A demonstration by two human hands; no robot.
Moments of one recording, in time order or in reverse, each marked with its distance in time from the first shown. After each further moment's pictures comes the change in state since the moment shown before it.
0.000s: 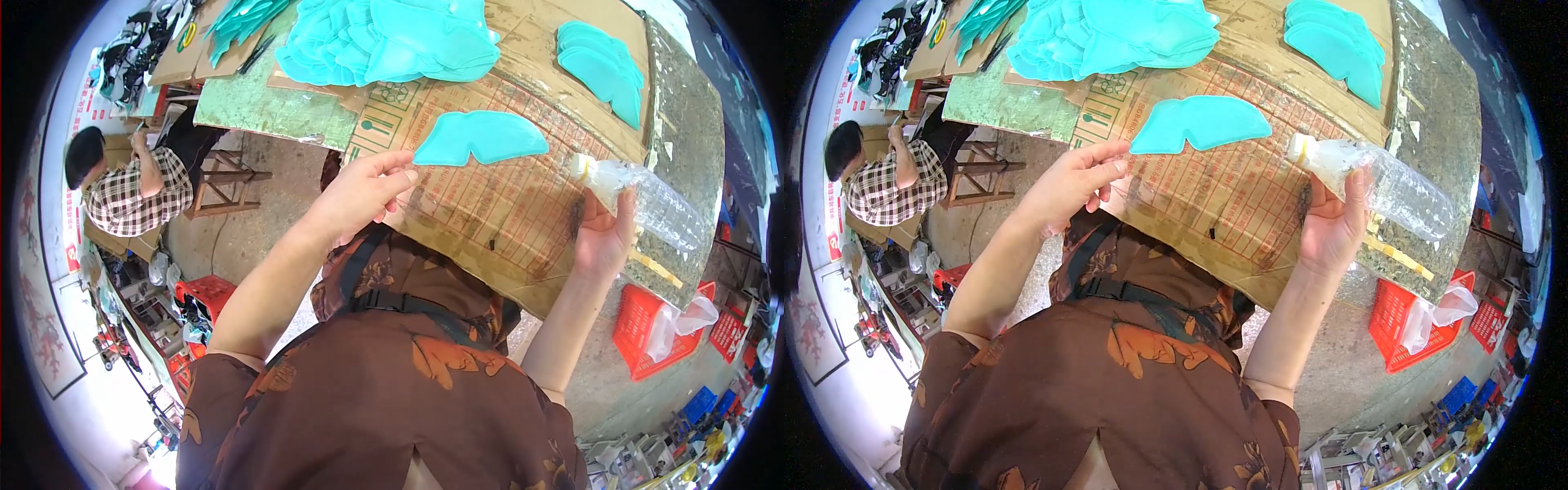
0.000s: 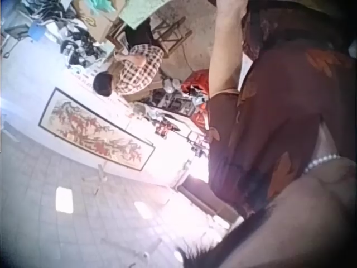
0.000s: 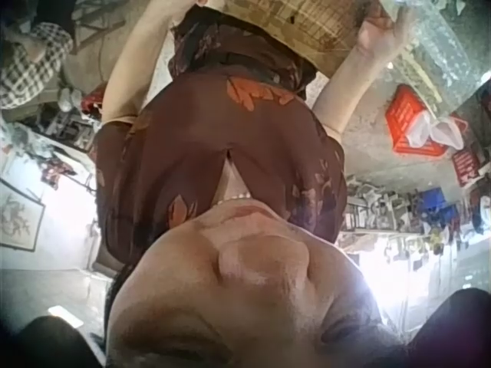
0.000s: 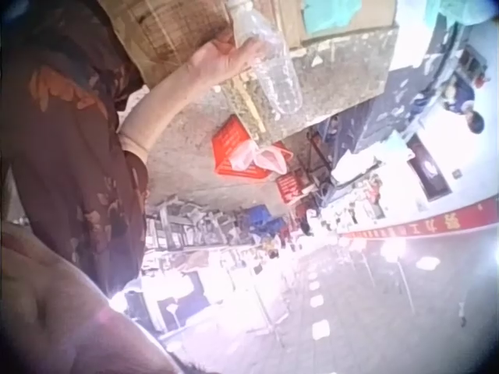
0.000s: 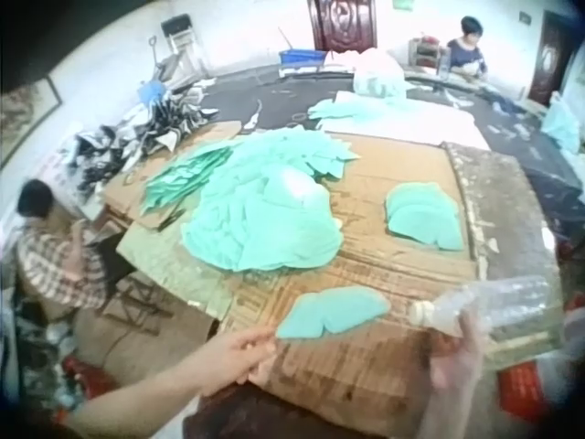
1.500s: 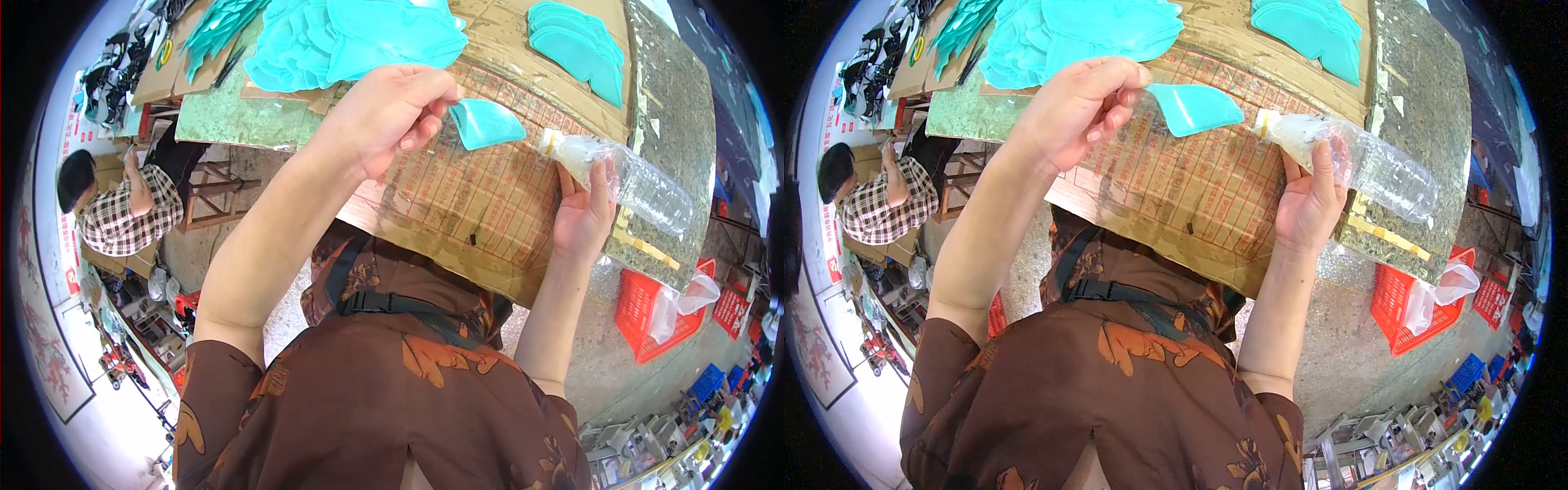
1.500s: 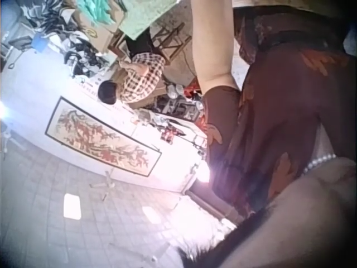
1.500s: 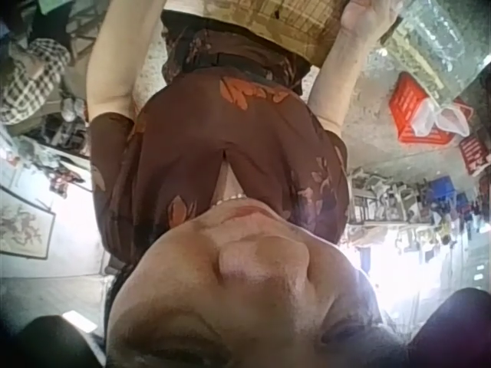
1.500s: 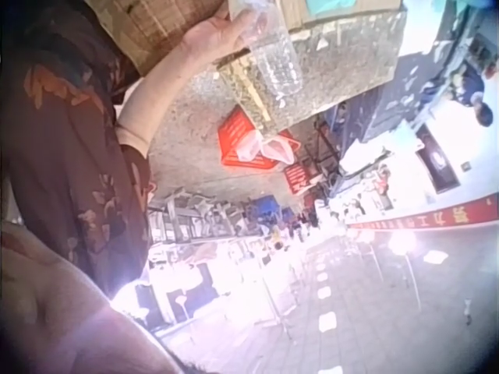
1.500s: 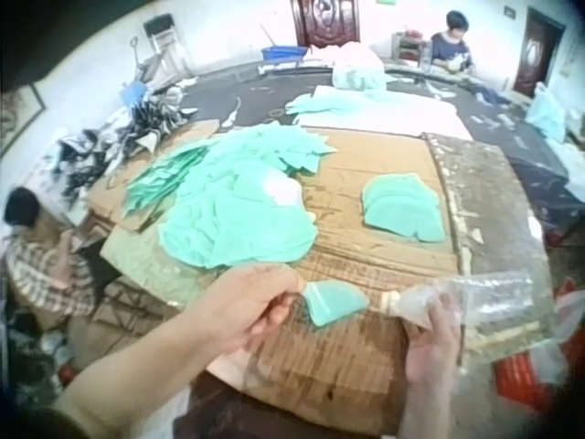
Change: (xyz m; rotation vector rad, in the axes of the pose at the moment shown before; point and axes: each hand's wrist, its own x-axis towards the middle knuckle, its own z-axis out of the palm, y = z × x) left_hand 0.038 0.089 0.044 -0.206 -0.101 0.213; right_hand 0.006 0.015 0.002 -0.028 -0.028 -0.065
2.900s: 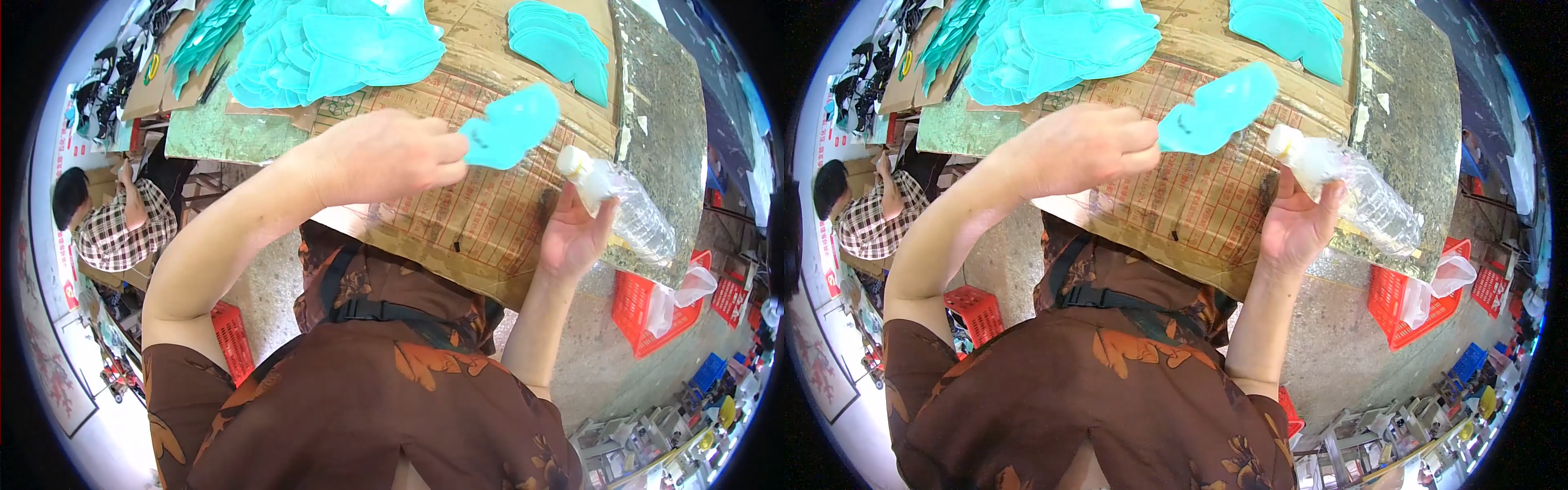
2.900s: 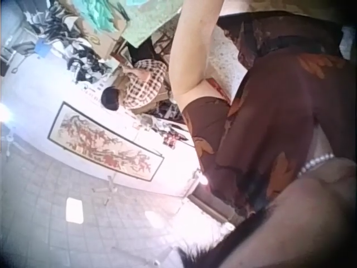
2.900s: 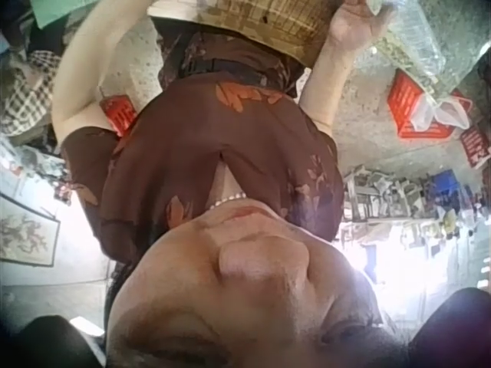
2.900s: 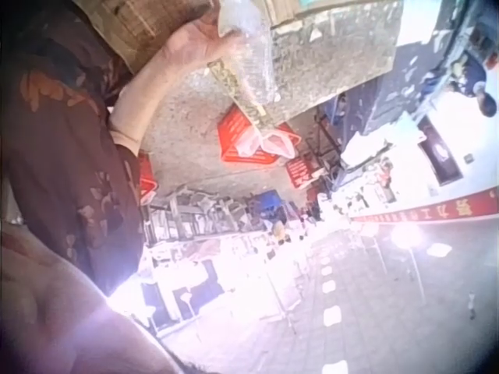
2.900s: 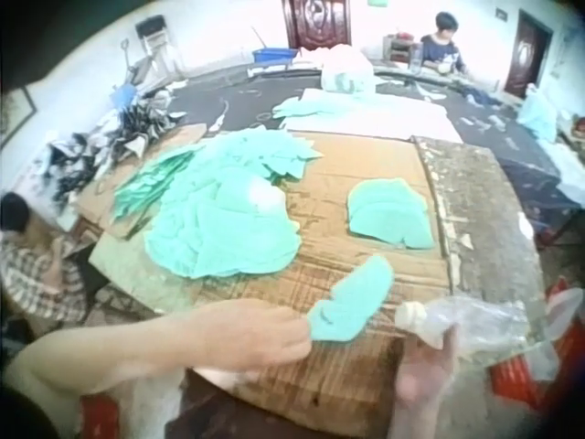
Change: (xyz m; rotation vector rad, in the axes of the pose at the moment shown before) left_hand 0.004 0.000 -0.007 1.657 -0.602 1.107; right_hand -0.015 -0.008 -0.013 0.267 0.062 -0.053
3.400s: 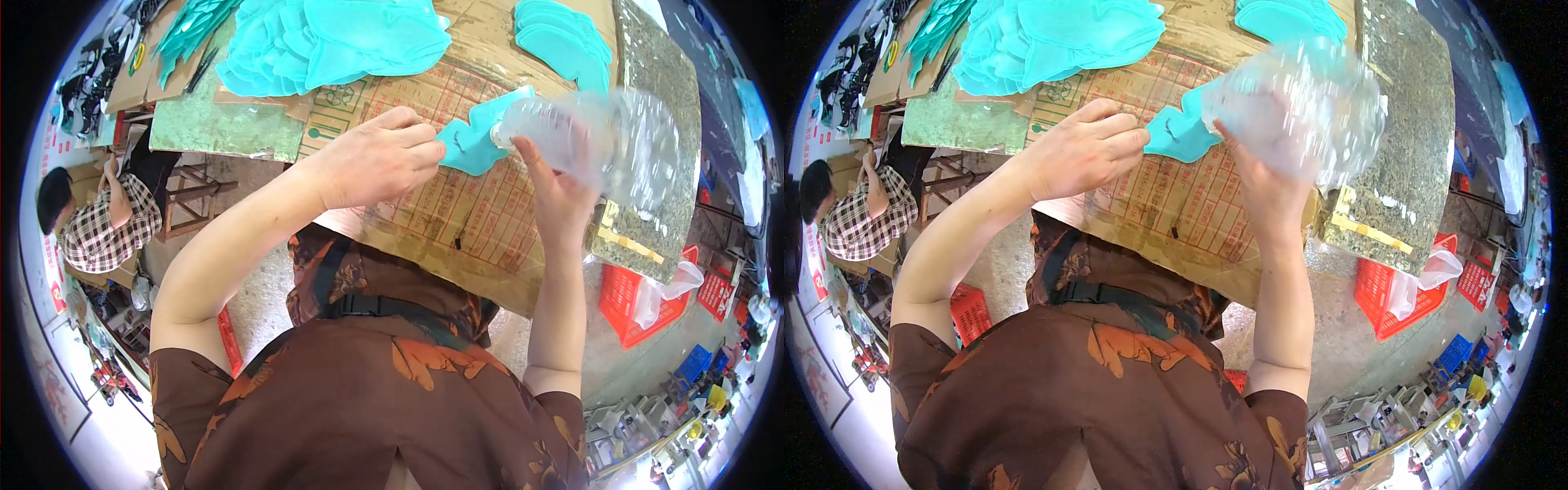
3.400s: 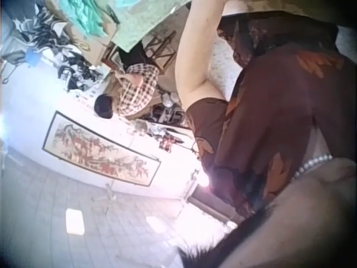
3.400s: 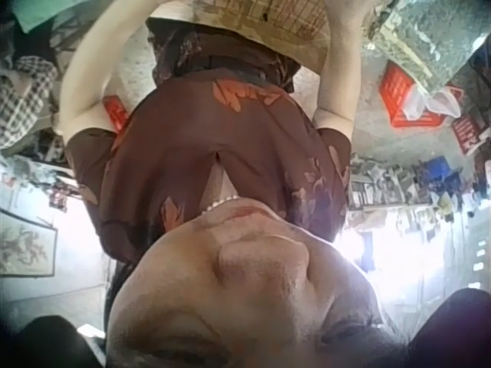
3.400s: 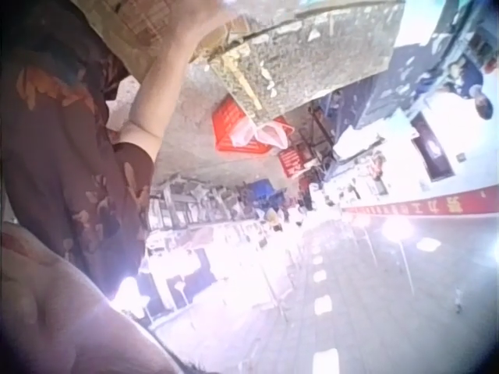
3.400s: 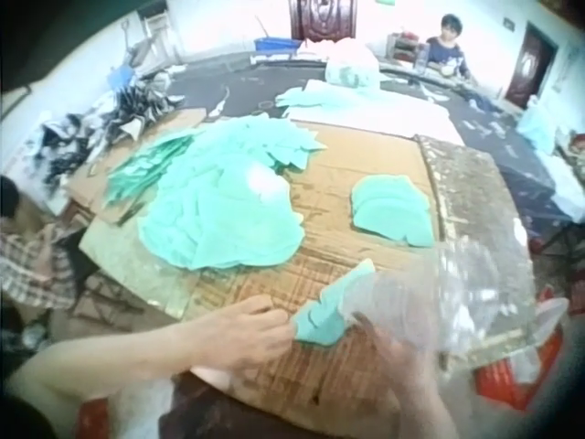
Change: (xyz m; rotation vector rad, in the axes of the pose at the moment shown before) left_hand -0.028 -0.004 0.052 0.133 0.154 -0.022; right_hand 0.012 0.020 0.060 -1.231 -0.517 -0.344
